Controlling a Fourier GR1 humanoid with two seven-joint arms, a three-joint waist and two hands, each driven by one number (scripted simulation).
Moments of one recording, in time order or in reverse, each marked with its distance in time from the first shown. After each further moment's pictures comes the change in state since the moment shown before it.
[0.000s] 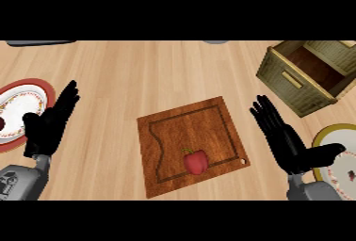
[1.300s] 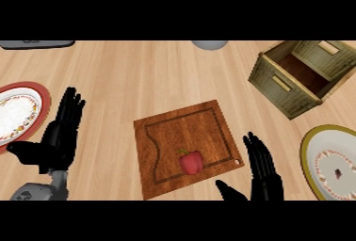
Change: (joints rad) left arm 0.117 -0.179 0.040 -0.157 0.045 0.136 -0.114; right arm 0.309 0.154 0.272 -0.192 1.340 -0.818 0.293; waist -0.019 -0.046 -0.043
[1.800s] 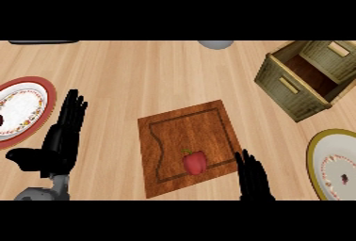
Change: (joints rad) left arm 0.025 -0.006 -0.020 -0.039 -0.008 -0.003 -0.009; right arm 0.155 0.065 0.091 -0.129 0.375 0.310 0.345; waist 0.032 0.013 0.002
